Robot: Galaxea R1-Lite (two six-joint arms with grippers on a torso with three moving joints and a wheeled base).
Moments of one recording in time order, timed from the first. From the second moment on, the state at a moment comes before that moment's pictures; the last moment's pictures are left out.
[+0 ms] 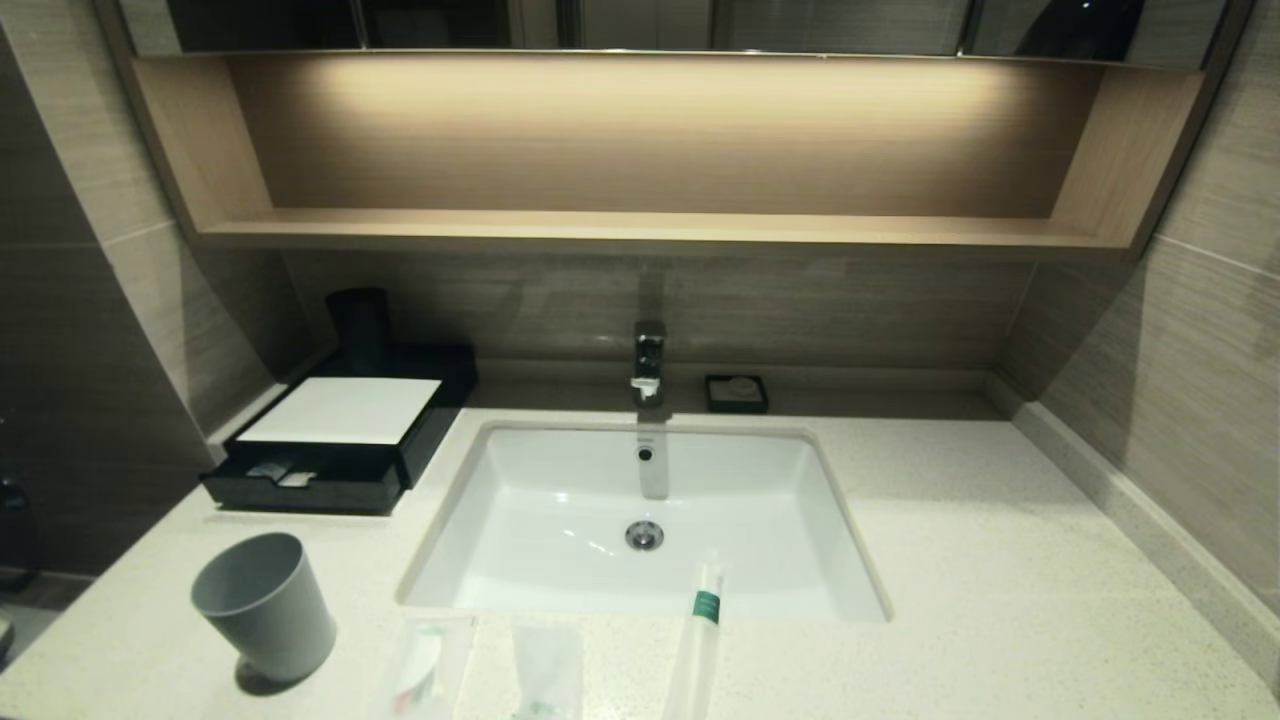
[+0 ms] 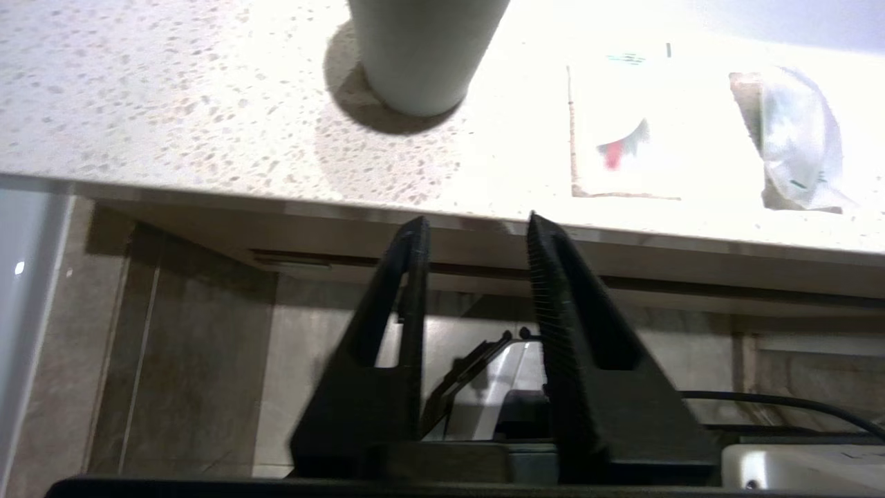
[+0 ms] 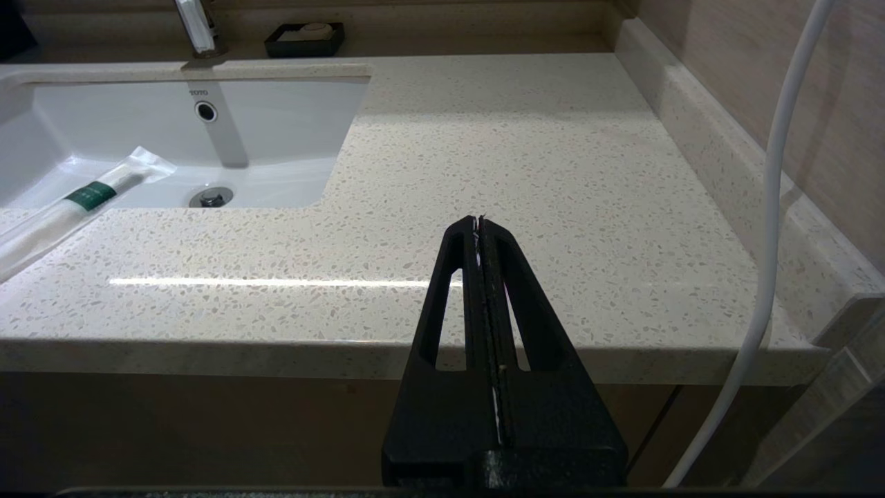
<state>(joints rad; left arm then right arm) 0.00 0.78 -0.38 0.27 -0.10 -0.08 0.00 0.00 0.00 -0.01 0.01 0.03</state>
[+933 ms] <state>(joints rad) 0.00 1.07 -0.17 -0.28 -0.13 -0.07 0.00 0.00 0.00 -0.01 0.01 0.03</state>
